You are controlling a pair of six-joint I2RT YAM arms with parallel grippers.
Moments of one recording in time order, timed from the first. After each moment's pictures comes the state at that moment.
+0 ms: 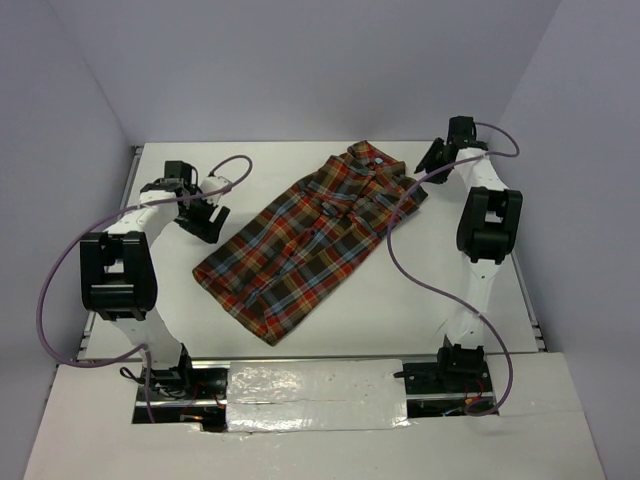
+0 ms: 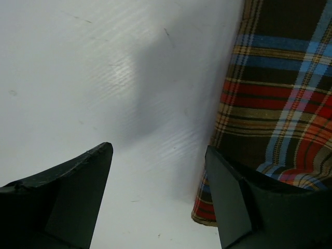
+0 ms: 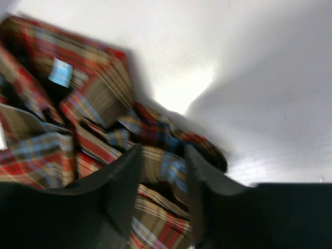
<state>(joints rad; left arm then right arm) 0.06 1.74 1.26 -0.64 0.20 0.54 -0.12 2.29 1.92 -0.56 -0.17 0.53</state>
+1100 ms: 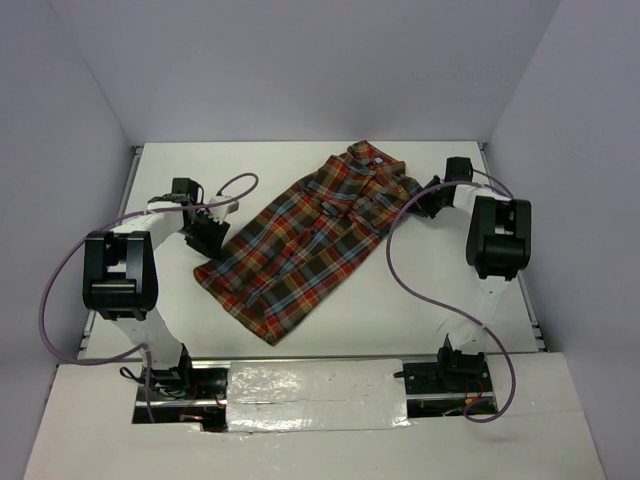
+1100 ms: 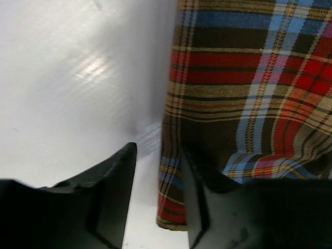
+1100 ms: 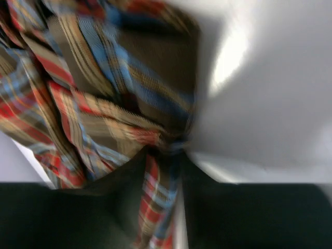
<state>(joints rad) 0.03 1.75 1.13 -0.63 0.28 0.55 -0.13 2.03 1.30 -0.22 -0.35 0.78</state>
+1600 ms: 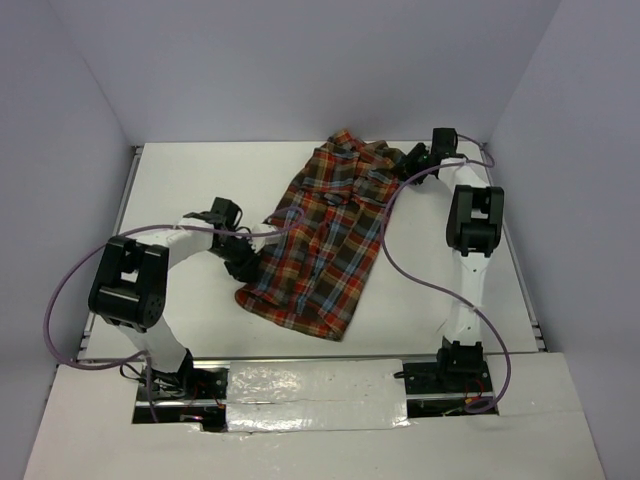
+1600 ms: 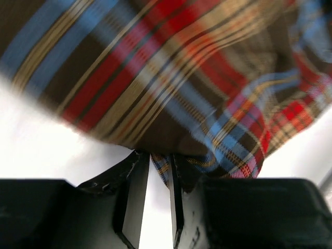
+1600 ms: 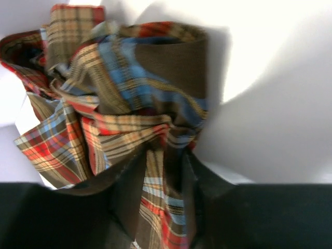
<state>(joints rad) -0.20 1.69 0.97 -0.62 0.51 0.68 -0.08 2.45 1.97 -0.31 -0.40 0.75</state>
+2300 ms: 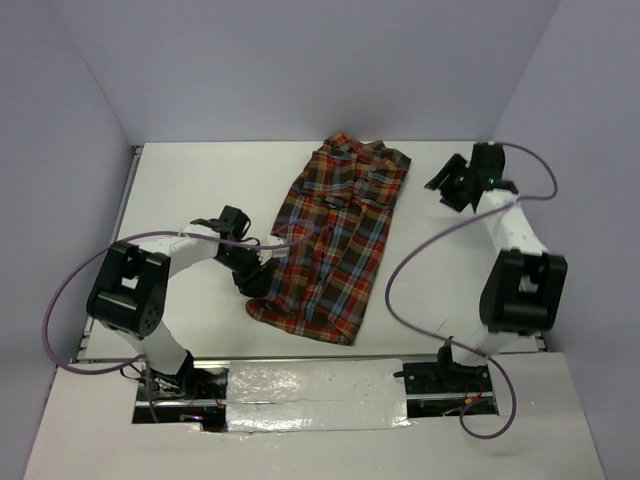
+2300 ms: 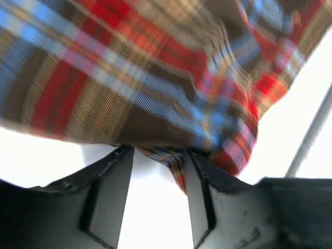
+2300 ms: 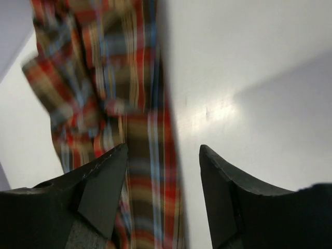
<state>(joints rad) -0.31 1.66 0.93 -0.65 0.62 0.73 -0.17 1.65 1.31 -0.43 -0.18 0.60</state>
